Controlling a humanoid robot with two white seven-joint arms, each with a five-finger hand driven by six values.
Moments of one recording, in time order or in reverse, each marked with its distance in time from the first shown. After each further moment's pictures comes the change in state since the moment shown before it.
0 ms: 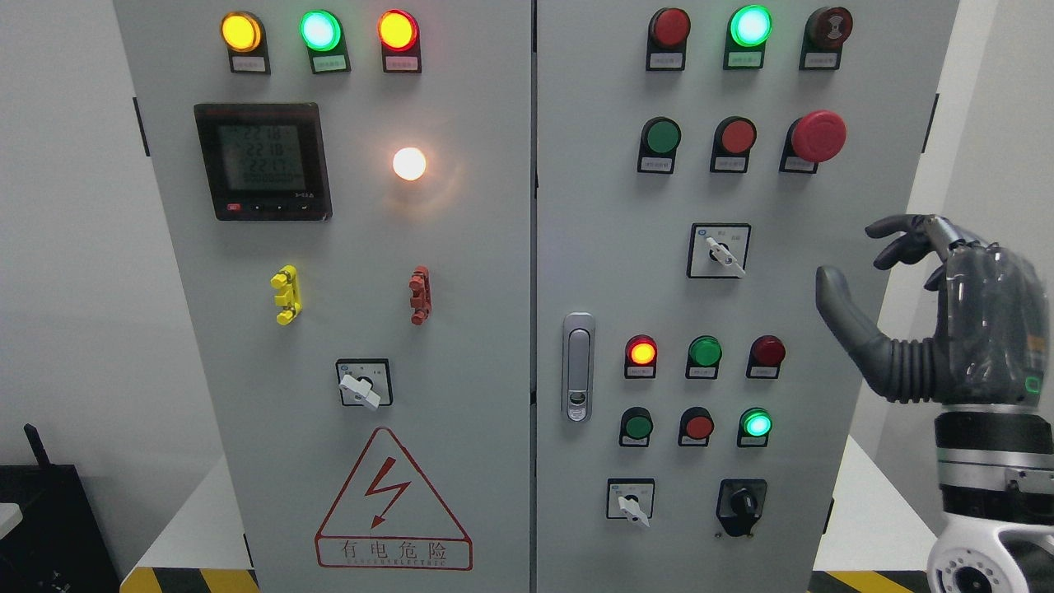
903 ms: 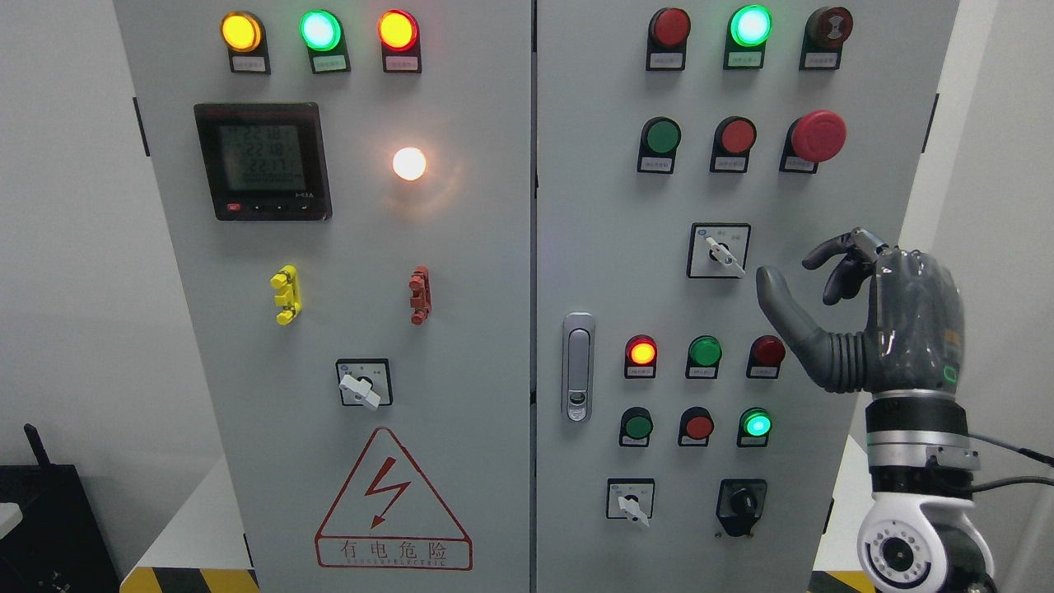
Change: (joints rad) left arm -0.001 0.000 0.000 0.000 0.000 0.000 -0.001; right arm -0.064 0.078 0.070 0.074 0.003 0.097 0.003
